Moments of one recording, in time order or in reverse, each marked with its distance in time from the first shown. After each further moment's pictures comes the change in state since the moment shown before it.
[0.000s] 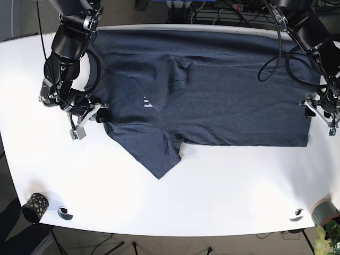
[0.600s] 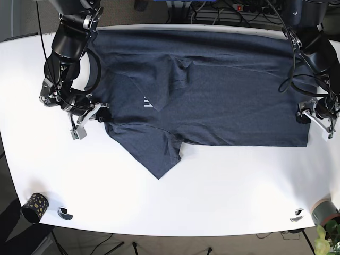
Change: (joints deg) left arm -9.4 -4.6 0.3 -27.3 -0.7 0.4 -7.4; right arm 0.0 0.0 -0.1 0.0 0.0 0.0 -0.1
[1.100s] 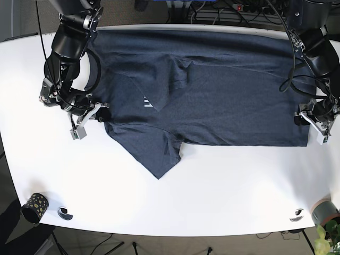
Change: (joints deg) left arm -0.8 -1.3 4.5 -4.6 -1.7 -5.0 -3.2; right arm 0.0 0.0 0.0 0.0 0.0 0.0 0.0
